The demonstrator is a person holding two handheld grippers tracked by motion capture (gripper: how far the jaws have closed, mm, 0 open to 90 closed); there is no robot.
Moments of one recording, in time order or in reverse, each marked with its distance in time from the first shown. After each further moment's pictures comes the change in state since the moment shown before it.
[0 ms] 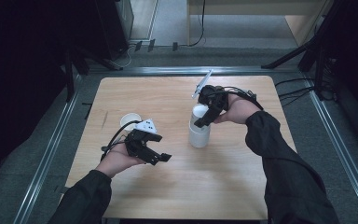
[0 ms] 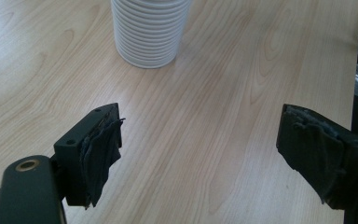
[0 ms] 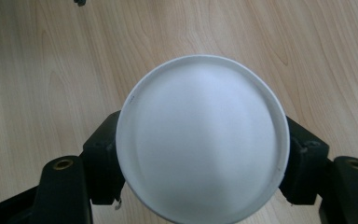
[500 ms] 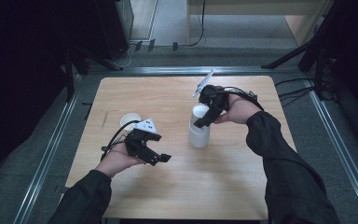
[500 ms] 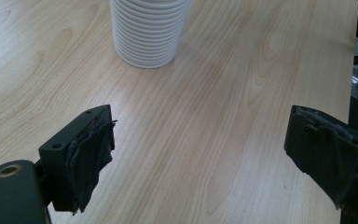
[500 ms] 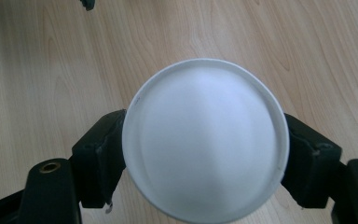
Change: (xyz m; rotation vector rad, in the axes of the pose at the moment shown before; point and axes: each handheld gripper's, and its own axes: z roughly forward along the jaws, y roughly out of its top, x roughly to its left) left arm 0.001 0.000 0.000 0.001 -0.009 -0.008; right arm 0.001 -0.001 -0.001 -0.019 0.013 0.006
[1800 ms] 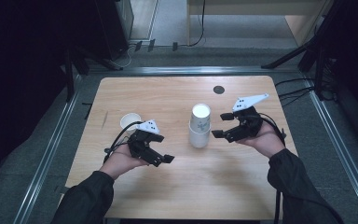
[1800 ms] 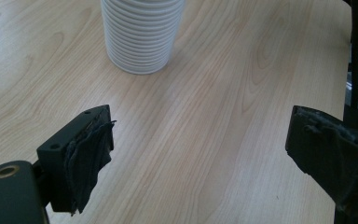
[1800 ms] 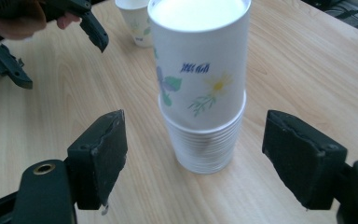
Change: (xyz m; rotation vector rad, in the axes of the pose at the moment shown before) left arm -0.006 0.002 0.005 -0.014 -0.003 -0.015; right arm 0.024 -0.106 -0.018 -0.432 -0.053 0.189
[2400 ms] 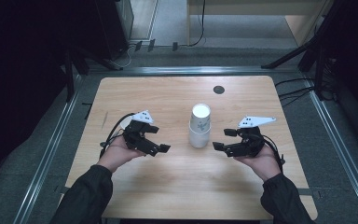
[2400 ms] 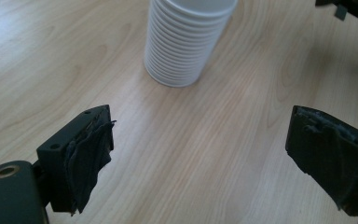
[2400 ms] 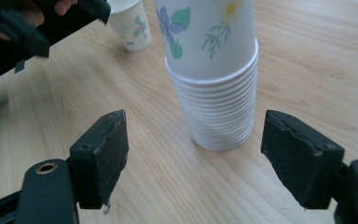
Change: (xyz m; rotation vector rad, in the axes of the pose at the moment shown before) left arm 0.016 0.005 -0.010 -0.020 0.047 -0.028; right arm 0.029 -0.054 0.006 -0.126 -0.072 0.216
